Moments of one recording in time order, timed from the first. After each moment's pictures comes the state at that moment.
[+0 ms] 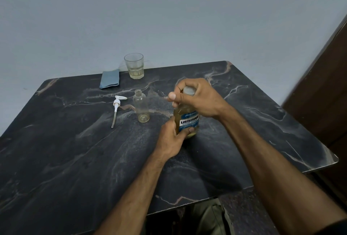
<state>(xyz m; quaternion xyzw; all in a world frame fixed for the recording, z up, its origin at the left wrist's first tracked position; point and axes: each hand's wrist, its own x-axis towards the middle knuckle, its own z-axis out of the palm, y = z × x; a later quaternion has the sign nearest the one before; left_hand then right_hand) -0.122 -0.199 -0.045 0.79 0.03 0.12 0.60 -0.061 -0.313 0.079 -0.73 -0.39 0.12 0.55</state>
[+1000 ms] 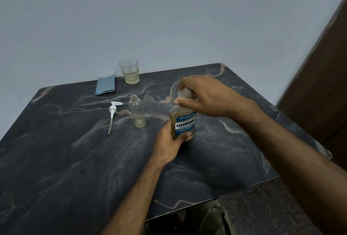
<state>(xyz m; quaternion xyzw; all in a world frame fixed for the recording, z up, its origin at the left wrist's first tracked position) -0.129 -0.201 -0.043 0.79 0.04 0.12 0.60 -0.065 -0.335 0.116 -0.89 -0.43 -0.07 0.15</state>
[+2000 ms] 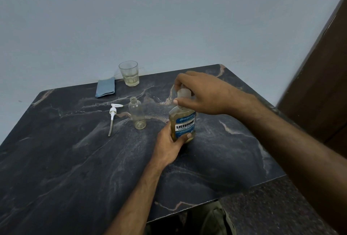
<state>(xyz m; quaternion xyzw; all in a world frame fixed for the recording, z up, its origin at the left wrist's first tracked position) -0.130 -0.200 -0.044 0.79 0.03 0.11 0.61 -0.069 -0.335 0.129 -0.88 -0.45 -0.06 0.13</state>
